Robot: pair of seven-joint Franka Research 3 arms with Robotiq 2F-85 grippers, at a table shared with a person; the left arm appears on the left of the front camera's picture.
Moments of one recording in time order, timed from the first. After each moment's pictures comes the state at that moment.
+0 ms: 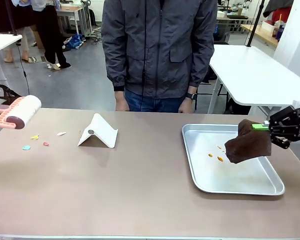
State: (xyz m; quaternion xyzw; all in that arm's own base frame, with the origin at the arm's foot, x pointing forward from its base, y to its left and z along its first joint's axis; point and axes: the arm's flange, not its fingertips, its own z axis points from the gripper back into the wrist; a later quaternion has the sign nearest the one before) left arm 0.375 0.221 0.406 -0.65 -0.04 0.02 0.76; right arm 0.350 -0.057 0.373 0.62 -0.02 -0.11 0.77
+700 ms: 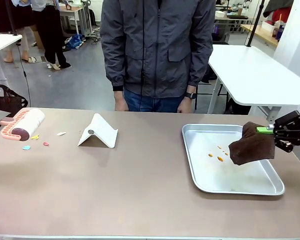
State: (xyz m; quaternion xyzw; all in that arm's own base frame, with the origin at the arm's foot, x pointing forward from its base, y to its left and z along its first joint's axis) left arm 0.371 0.218 0.388 -0.64 -0.02 0.05 0.77; right arm 0.349 -0.070 0.361 0.63 -0.04 -0.12 0.77
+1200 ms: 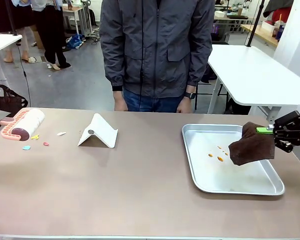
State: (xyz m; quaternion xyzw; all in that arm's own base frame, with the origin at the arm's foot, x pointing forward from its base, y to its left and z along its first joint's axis) left arm 0.371 0.218 0.388 -0.64 -0.02 0.05 0.77; right arm 0.349 -0.070 0.361 0.63 -0.04 -0.11 0.77
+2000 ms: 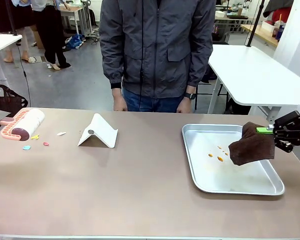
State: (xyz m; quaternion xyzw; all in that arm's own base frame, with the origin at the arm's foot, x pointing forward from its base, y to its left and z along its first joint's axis) left arm 0.371 0.218 0.388 -0.64 -0.02 0.05 0.77; right arm 0.349 -0.070 0.361 0.63 -0.04 -0.11 0.77
